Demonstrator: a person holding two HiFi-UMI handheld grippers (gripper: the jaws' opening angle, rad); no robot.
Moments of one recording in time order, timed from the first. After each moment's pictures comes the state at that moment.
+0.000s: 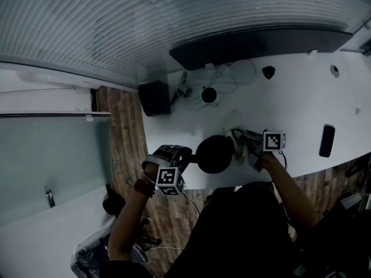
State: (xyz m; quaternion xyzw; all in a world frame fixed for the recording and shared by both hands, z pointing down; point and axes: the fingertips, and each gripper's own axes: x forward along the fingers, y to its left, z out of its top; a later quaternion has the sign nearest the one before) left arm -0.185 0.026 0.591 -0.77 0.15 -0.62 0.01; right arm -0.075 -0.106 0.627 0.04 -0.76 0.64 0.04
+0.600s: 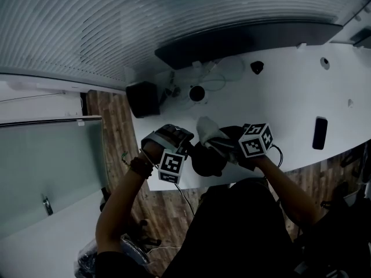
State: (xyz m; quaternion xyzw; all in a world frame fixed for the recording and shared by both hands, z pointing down) left arm -0.164 -0.028 0.598 -0.73 0.00 -0.66 0.16; right arm -0.114 -0.067 0.558 -0.08 -0.87 0.47 0.15
